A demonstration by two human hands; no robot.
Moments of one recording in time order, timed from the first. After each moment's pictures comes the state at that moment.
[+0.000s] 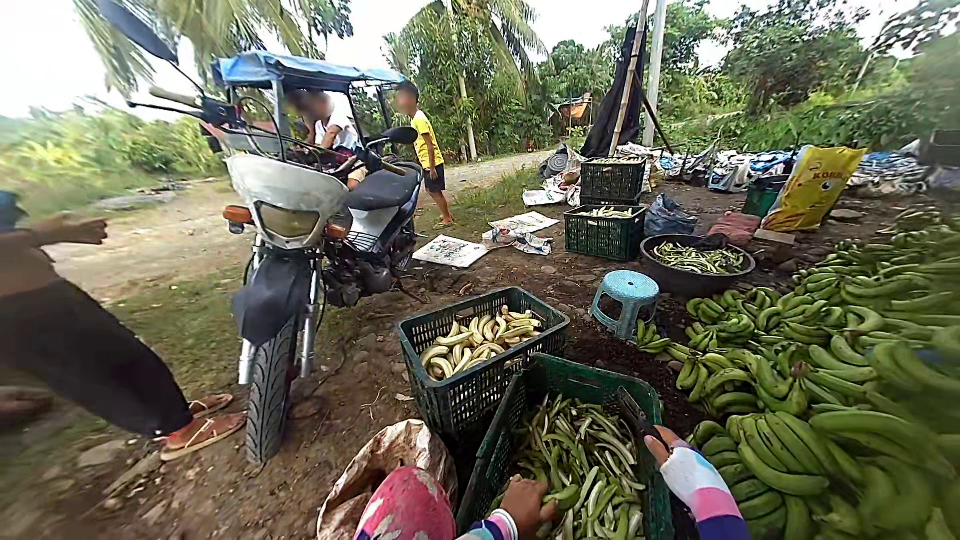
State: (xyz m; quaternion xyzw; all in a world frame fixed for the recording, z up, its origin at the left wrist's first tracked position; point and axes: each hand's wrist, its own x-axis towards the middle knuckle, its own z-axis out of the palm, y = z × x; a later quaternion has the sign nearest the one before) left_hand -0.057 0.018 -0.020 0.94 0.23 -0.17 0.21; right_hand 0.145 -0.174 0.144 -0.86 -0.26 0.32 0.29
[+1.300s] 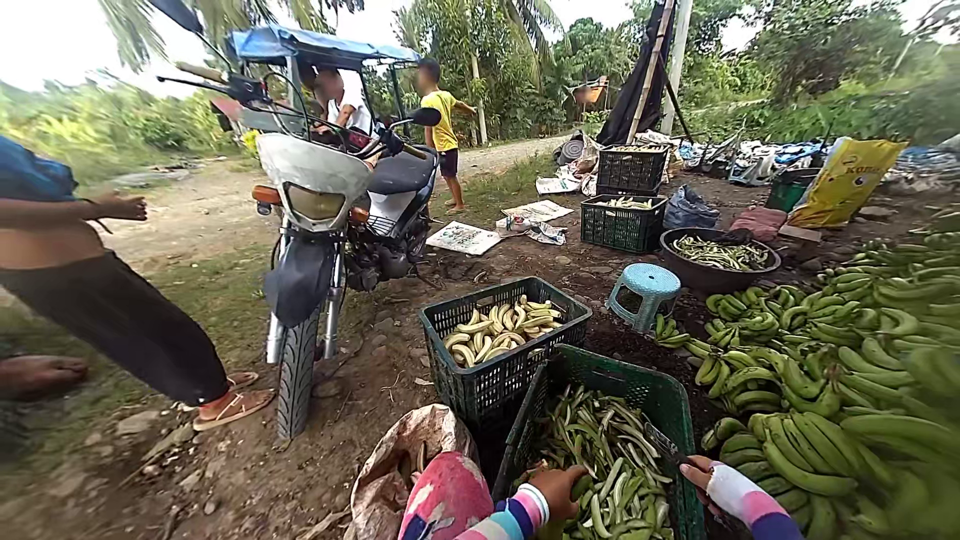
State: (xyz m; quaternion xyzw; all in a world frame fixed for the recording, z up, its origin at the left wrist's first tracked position) left_hand -0.064 0.012 0.048 0.88 0.24 -0.23 0.33; right_hand 0.183 -0.183 0.053 -0.83 -0.25 0.42 0.25
